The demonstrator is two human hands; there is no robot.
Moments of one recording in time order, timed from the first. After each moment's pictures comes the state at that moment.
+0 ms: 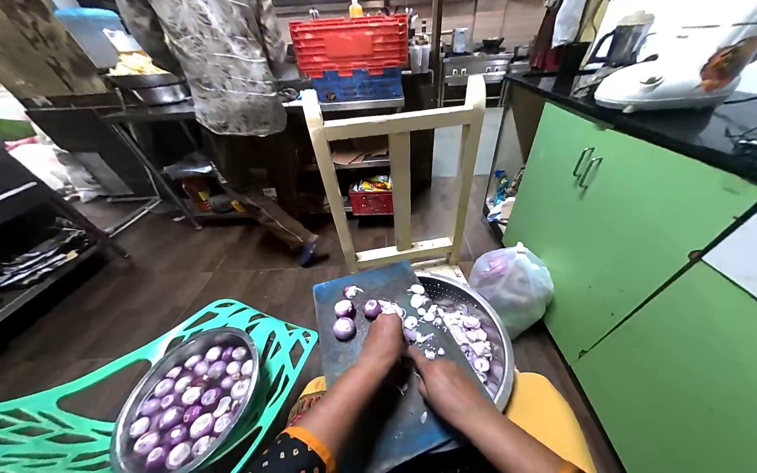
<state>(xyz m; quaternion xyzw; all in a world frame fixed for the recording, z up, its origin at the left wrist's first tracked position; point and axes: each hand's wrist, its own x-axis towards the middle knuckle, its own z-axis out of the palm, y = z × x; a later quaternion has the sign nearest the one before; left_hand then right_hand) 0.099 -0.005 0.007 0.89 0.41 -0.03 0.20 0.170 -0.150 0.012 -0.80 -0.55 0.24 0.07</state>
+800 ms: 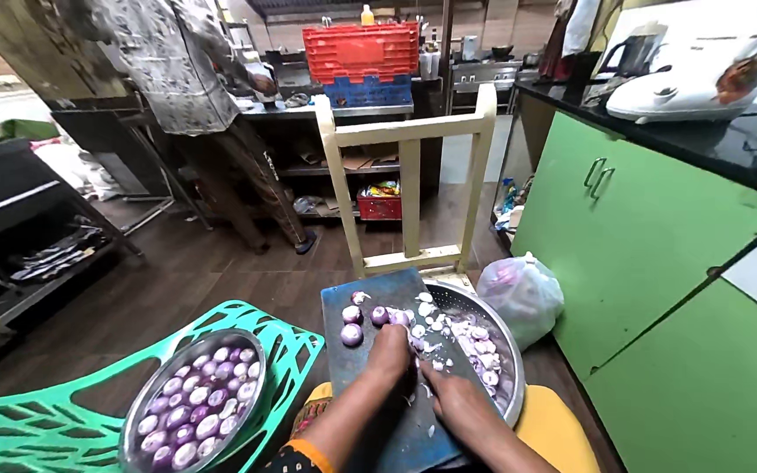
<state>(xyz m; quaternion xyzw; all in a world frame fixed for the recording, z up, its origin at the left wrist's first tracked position) 0.094 -0.004 0.008 0.88 0.43 -0.01 0.22 0.174 -0.155 0.001 -0.80 -0.54 0.24 0.07</state>
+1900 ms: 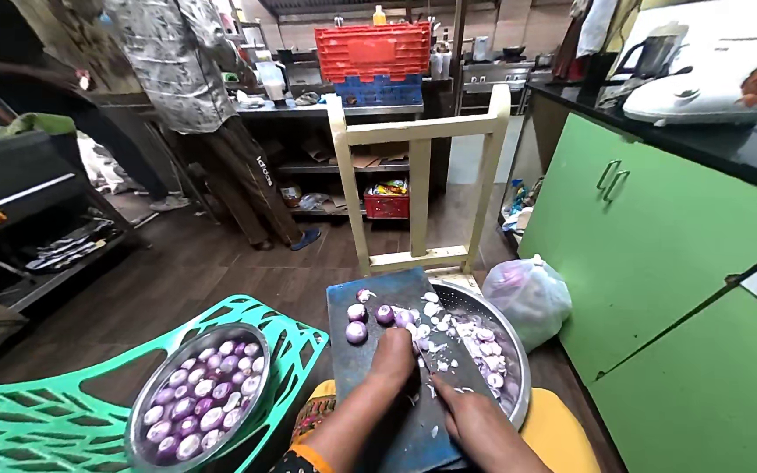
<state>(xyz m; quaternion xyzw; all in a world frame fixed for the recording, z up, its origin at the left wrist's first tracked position) 0.089 -0.009 0.007 0.87 0.44 -0.01 0.23 0.170 -0.174 0.013 -0.79 -0.56 0.24 0.05</state>
